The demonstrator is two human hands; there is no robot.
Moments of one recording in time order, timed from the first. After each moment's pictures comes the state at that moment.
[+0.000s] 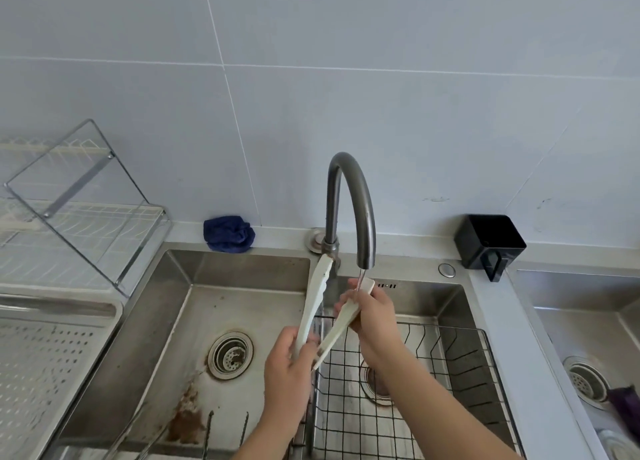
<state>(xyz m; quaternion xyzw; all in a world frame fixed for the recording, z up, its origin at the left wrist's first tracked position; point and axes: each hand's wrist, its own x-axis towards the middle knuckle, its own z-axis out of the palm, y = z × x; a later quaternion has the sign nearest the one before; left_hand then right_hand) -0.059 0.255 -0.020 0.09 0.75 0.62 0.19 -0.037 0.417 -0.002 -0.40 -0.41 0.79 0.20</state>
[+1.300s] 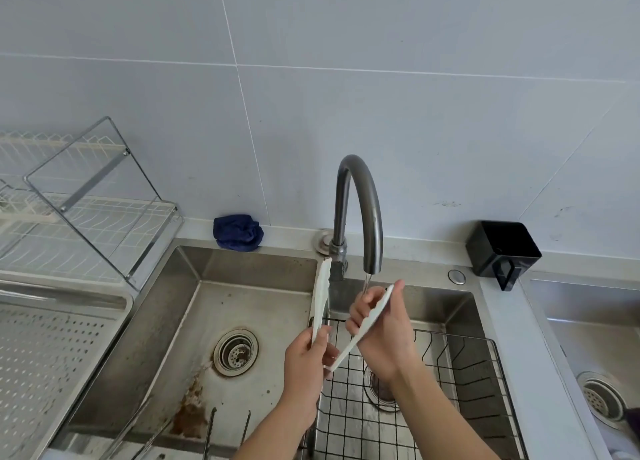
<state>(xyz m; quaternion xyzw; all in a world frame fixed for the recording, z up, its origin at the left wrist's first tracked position) -0.060 0.287 -0.030 -0.05 0.67 0.68 0.30 -0.018 0.422 -0.002 -0.21 -0.26 0.93 0.16</state>
